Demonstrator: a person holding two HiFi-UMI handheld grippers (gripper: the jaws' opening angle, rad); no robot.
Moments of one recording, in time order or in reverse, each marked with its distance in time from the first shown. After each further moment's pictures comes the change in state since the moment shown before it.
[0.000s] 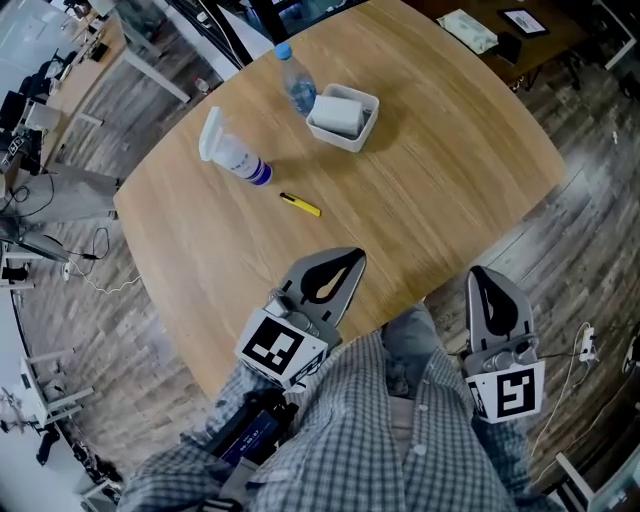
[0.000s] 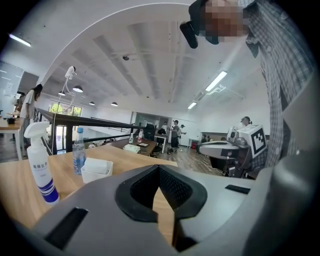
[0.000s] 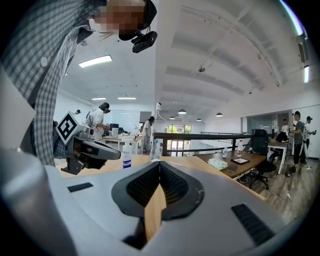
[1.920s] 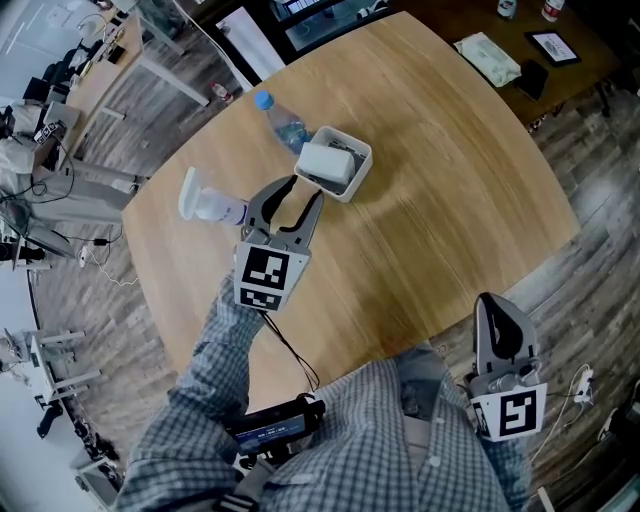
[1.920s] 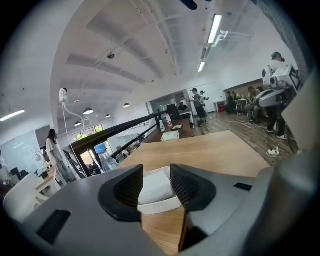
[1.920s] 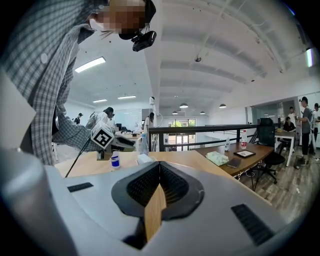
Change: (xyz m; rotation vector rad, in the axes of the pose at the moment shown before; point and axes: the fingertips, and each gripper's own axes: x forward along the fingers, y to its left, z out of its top) left arm 0.117 0.191 0.018 0.380 0.220 0.388; right arm 0.059 -0.109 -0.013 0.105 0.013 0.055
